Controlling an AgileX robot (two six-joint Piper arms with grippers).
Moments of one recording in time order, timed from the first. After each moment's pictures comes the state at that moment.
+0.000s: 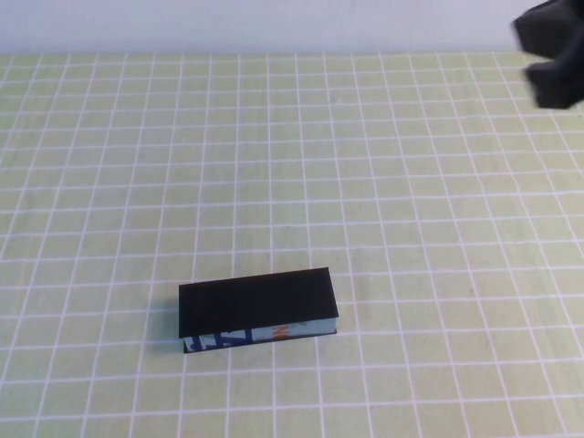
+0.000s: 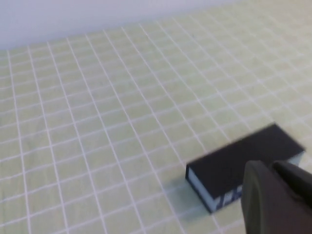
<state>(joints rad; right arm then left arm) 0.62 1.18 -1.46 -0.18 0.90 0.02 -0.19 0.33 -0.73 -0.27 0.89 0.28</state>
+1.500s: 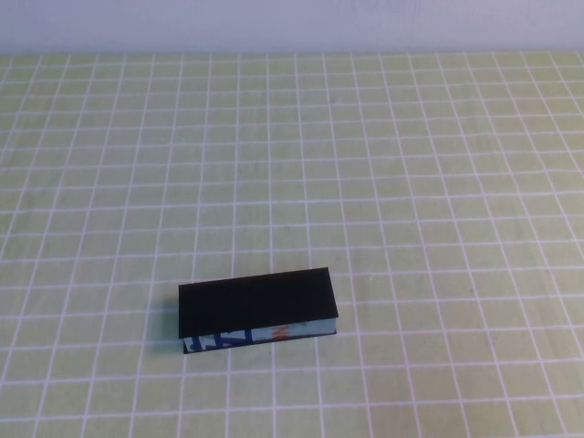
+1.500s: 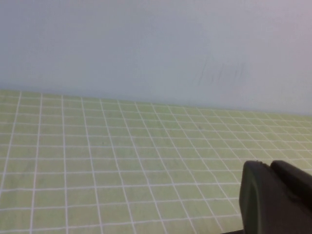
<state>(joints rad) 0.62 0.11 -0.27 -0.30 0.35 0.30 -0.18 0.21 -0.46 -0.37 0.44 0.12</state>
